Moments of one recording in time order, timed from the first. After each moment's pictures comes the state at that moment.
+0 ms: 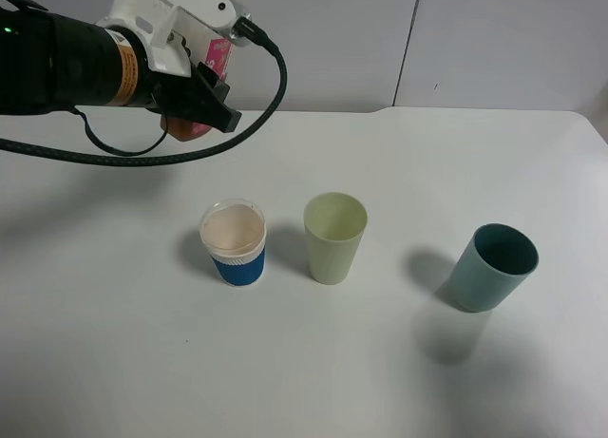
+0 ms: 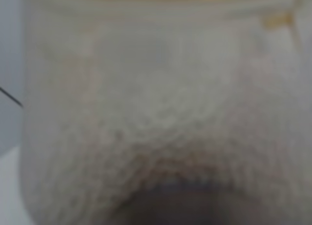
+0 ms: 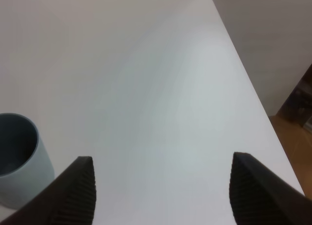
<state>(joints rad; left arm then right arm) -0.59 1.51 -0.87 1.51 0.14 -1.30 0.01 -0.01 -0.50 -0.21 1.06 0.06</state>
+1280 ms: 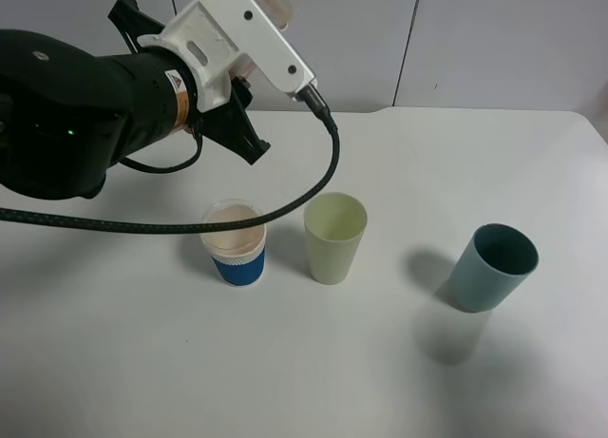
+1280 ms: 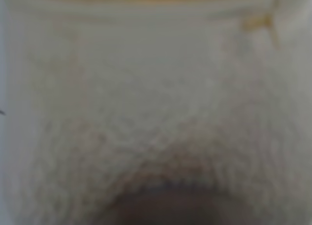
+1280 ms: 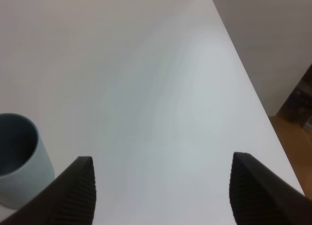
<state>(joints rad) -0.89 1.54 -0.84 1.73 0.58 -1.35 0.01 -0.01 -0.50 -0.21 1.06 0.06</state>
